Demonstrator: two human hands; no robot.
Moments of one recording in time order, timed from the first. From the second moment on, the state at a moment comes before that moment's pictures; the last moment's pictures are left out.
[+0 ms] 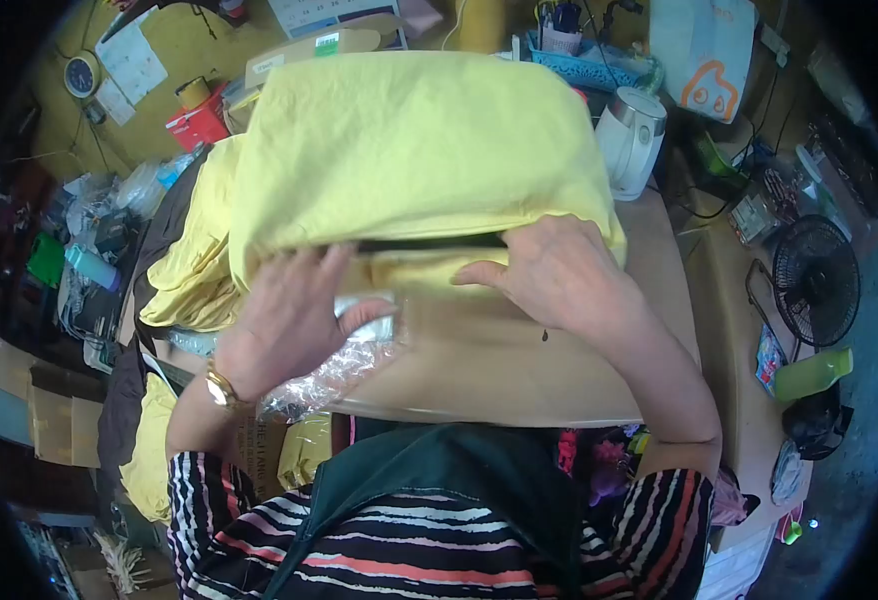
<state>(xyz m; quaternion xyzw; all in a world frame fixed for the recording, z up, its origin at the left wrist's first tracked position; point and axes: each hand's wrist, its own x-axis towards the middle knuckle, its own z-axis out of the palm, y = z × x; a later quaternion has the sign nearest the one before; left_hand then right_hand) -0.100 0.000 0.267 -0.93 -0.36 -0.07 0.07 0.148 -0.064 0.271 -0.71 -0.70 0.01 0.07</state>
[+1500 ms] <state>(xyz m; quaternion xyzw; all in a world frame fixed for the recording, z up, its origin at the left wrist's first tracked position) -0.001 0.037 0.054 -0.89 -0.37 0.02 -0.25 0.094 -0.099 0.034 -0.63 -0.76 0.18 0.06</state>
